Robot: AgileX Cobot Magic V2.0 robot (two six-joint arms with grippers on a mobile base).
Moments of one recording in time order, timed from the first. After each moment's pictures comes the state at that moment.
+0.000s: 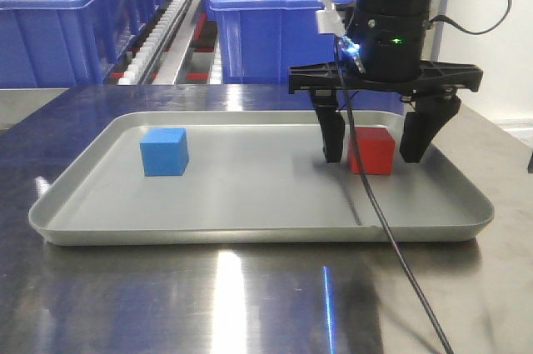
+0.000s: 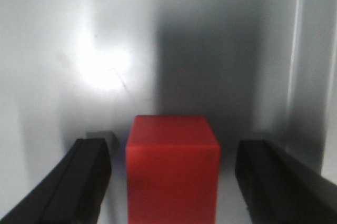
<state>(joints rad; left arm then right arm) -0.06 -0.01 0.01 -0.09 0.02 0.07 0.49 1.94 -1.52 -0.07 1.02 0.56</state>
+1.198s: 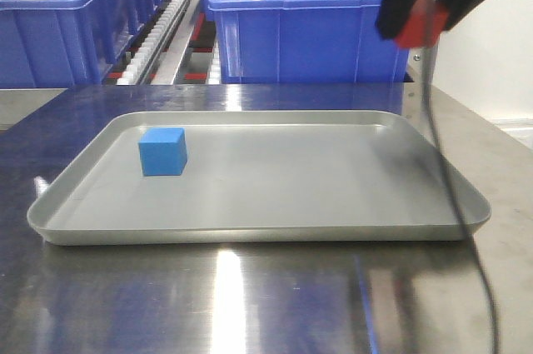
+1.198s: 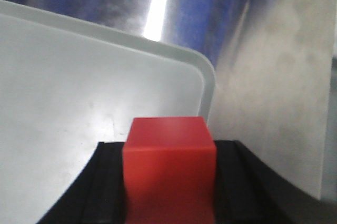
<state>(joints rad) -0.06 -0.01 0.01 -0.09 0.02 0.07 0.44 1.47 -1.21 -0.21 0.66 0.29</state>
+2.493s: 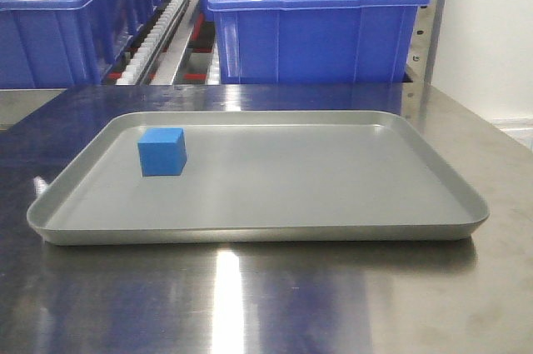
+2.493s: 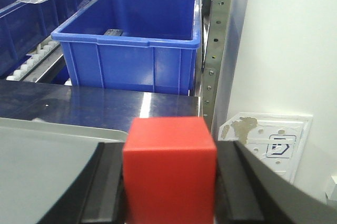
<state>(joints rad) -0.06 -0.01 0.01 -0.09 0.02 0.07 0.13 0.24 -0.29 0.00 0.15 0.00</state>
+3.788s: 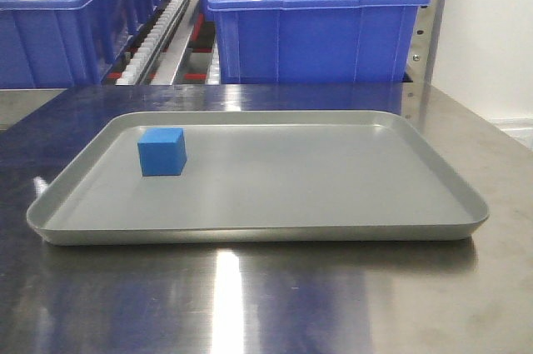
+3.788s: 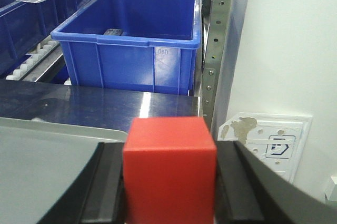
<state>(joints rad) -0.06 -0.01 0.00 -0.09 0.05 0.07 0.13 0.24 -0.29 0.00 0.15 0.00</state>
